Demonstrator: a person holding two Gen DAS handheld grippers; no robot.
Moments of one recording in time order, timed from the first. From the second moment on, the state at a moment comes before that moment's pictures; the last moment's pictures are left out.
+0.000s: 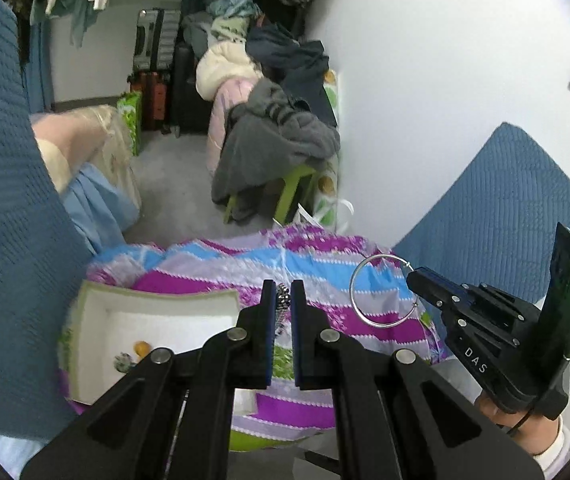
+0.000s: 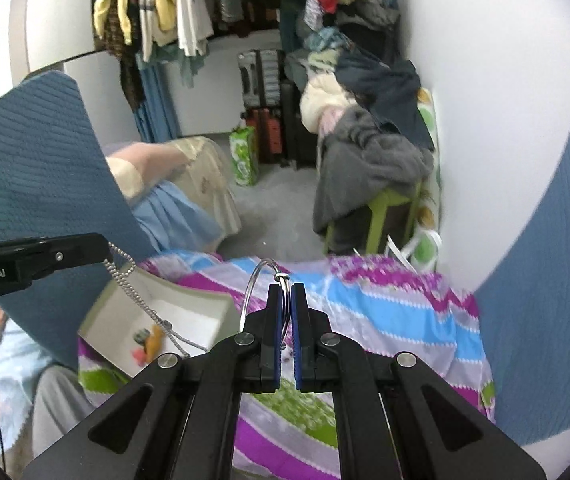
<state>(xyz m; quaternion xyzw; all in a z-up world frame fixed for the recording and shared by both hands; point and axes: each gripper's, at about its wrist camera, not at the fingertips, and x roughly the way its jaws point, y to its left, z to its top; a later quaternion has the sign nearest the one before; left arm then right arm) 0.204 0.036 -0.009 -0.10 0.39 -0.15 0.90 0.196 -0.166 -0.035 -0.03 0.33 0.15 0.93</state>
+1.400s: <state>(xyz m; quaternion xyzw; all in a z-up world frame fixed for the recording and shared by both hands) 0.207 0.146 -0.202 -0.13 0.54 -0.07 0.83 0.218 -0.044 -0.196 -0.02 0.51 0.22 0.83</state>
